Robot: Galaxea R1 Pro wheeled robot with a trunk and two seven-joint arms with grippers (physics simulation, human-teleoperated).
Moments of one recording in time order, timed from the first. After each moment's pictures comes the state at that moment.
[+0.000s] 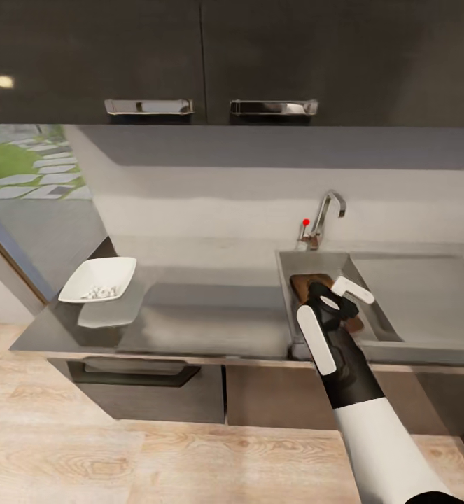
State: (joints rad) left arm 0.32 0.06 -0.02 -0.42 0.31 -0.54 0.02; right arm -0.76 0.10 0.15 -1.30 -0.49 0.37 -1.03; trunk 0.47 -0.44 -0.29
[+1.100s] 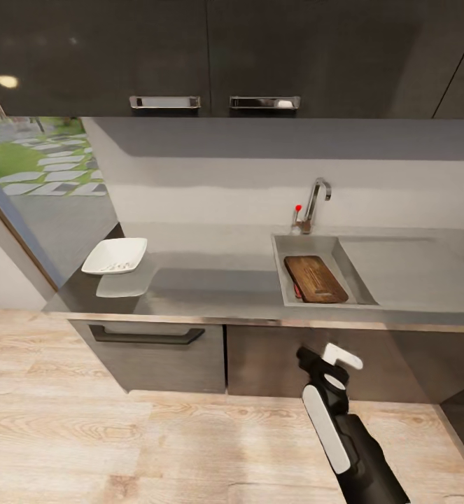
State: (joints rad) left arm 0.32 0.06 -0.02 -0.42 0.31 -0.54 0.02; right arm -0.39 0.08 0.16 -1.36 -0.48 0.36 -0.76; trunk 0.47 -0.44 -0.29
